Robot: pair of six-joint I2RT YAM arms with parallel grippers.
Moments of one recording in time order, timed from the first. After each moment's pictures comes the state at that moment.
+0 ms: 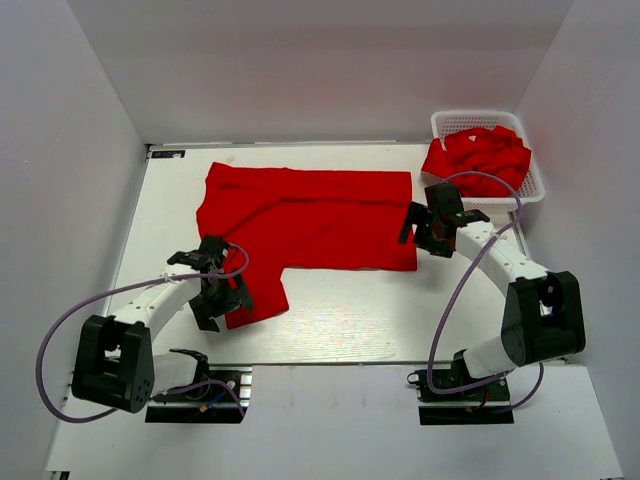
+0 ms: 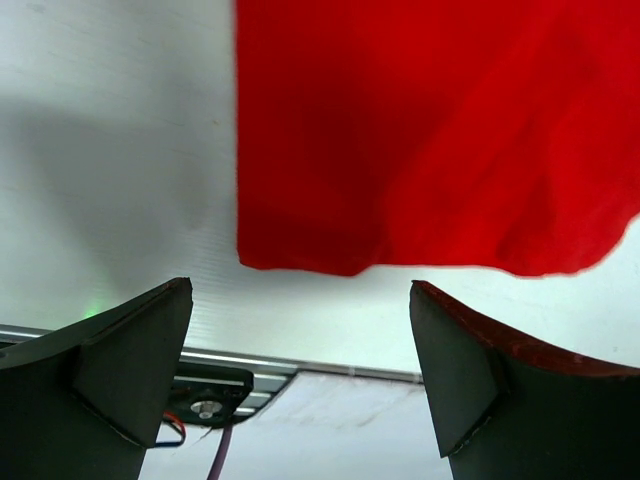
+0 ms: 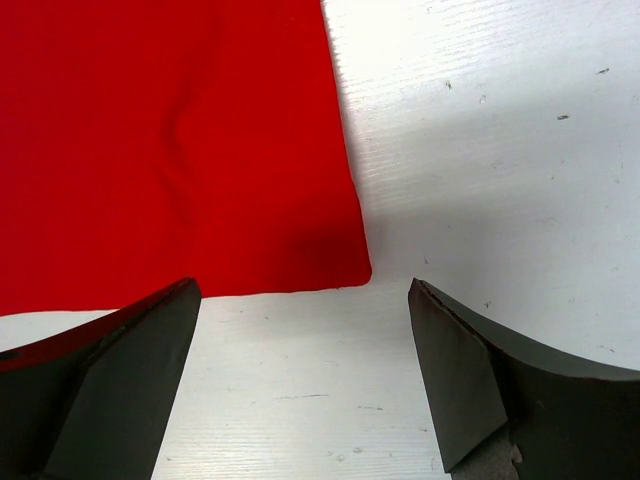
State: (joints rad) left arm -0.24 1.23 0.66 -0.87 0.04 -0.68; right arm 0.26 1.46 0.98 -0.53 0.06 0.49
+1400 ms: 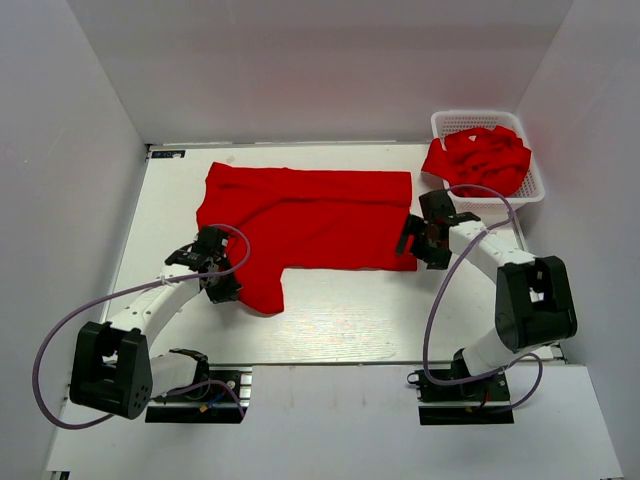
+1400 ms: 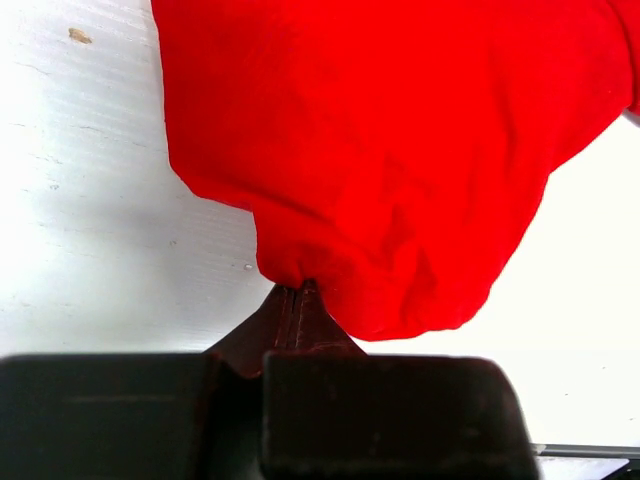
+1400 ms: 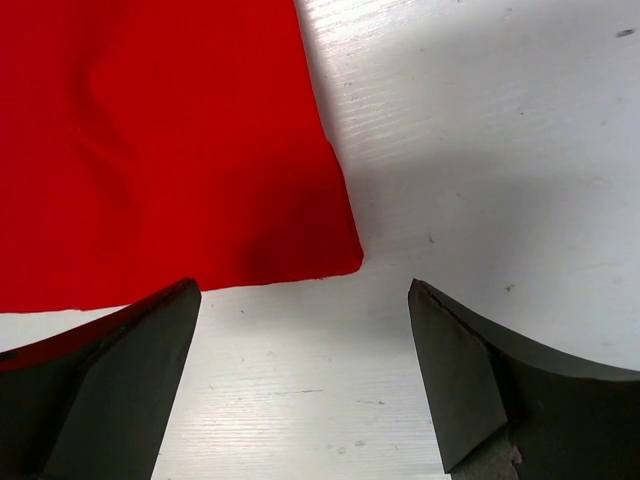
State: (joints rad) left arm -0.25 1.20 0.68 -0.69 -0.03 -0.63; right arm 0.26 1.54 0.95 -0.56 0.04 0.54
